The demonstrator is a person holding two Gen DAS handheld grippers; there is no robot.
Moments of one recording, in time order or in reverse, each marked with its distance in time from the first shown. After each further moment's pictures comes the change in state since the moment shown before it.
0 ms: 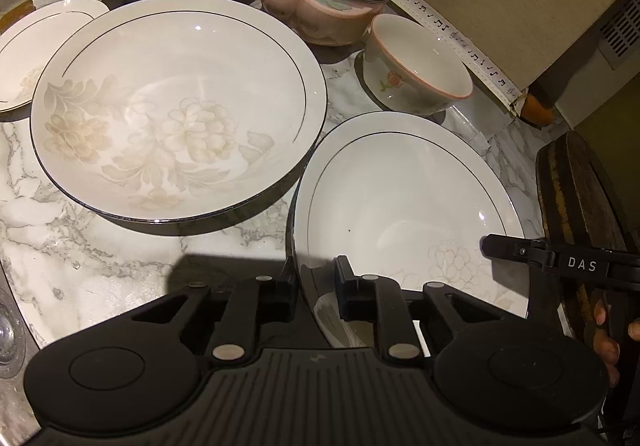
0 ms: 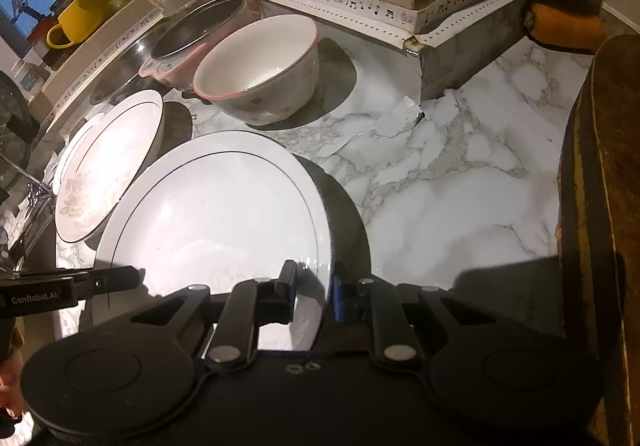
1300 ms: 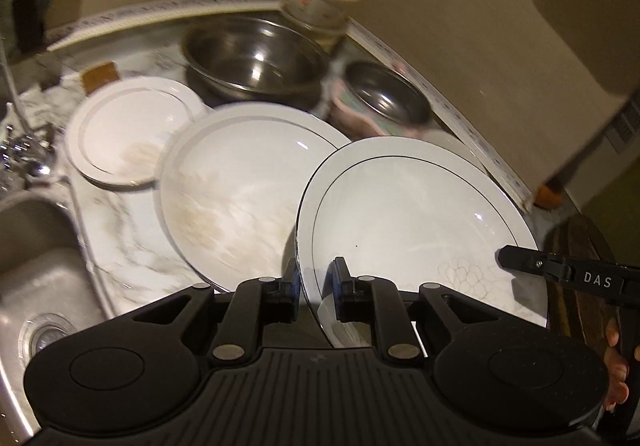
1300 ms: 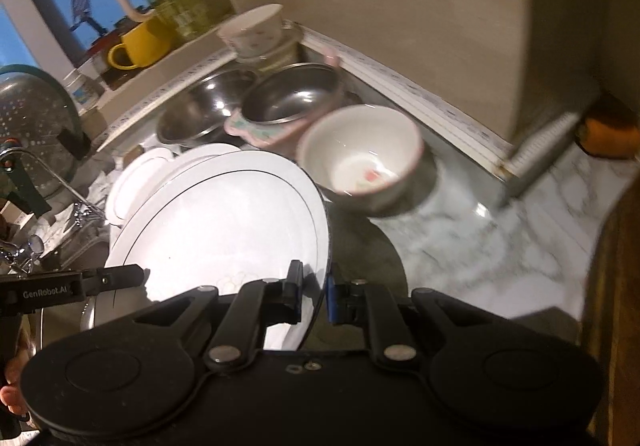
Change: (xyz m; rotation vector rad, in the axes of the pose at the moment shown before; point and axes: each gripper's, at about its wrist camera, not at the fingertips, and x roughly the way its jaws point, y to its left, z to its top) left arm -0.083 0.047 0.027 -0.079 -0.192 0.076; right arm -0.031 0.074 0.045 -0.133 -0.104 0.058
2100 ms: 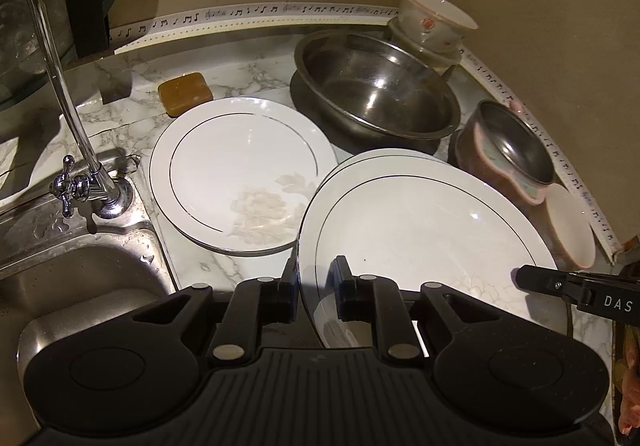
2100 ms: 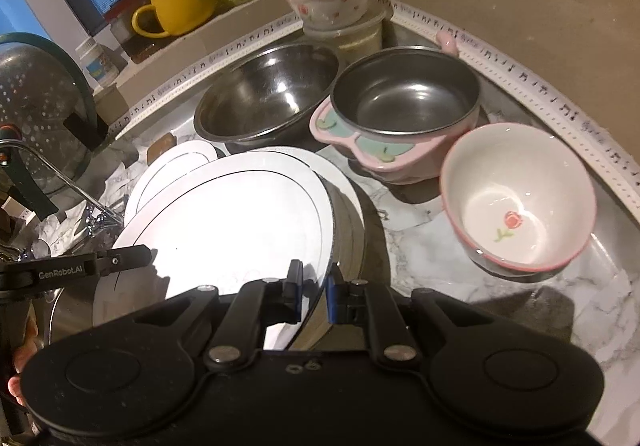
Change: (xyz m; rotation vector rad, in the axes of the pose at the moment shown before) left arm 0.038 0.083 0.042 -0.053 0.003 0.142; right arm 0.097 0.070 0.039 -0.050 0.072 0.070
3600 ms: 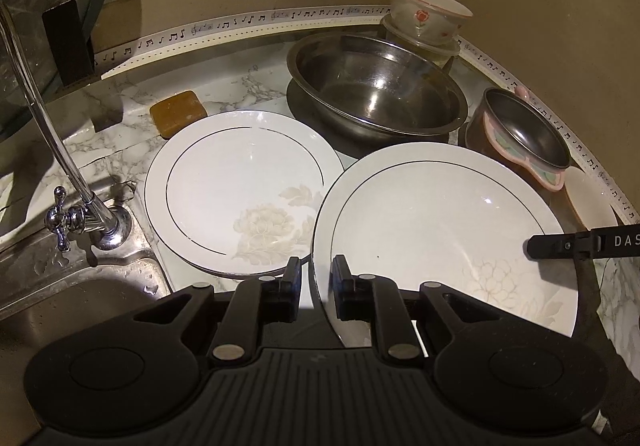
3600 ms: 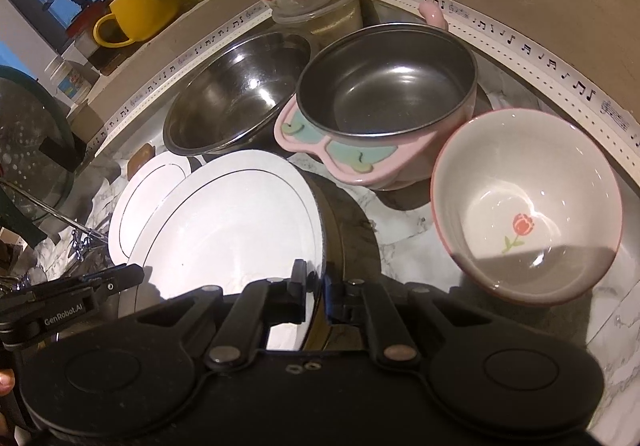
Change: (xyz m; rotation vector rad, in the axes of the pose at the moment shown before) left arm 0.015 -0.003 -0.001 0.099 -0.047 0.035; right arm 0.025 -0.020 0.018 0.086 0.054 0.022
